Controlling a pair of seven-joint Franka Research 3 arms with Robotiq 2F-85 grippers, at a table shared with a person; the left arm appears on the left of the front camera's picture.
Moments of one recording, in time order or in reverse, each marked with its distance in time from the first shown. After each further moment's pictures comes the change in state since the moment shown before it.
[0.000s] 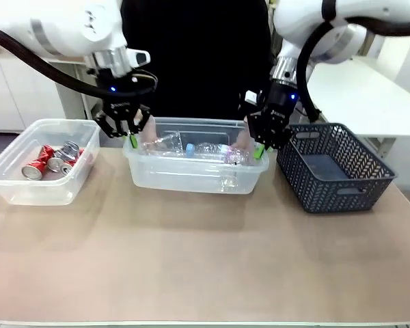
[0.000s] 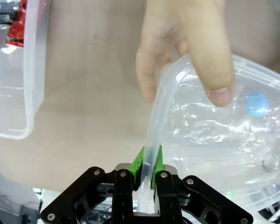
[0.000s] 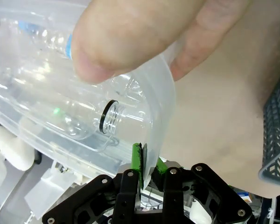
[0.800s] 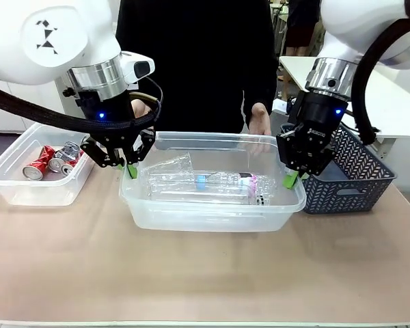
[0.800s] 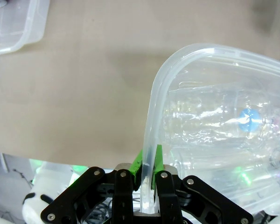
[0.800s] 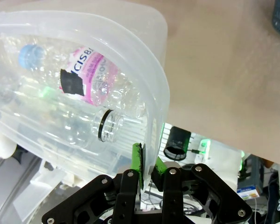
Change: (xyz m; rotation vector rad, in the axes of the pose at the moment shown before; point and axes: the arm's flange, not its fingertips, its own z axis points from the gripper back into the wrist) left arm -0.182 -0.021 0.024 0.012 -0.129 -0.083; right arm -0.157 0.017 -0.025 -0.057 -0.062 -0.032
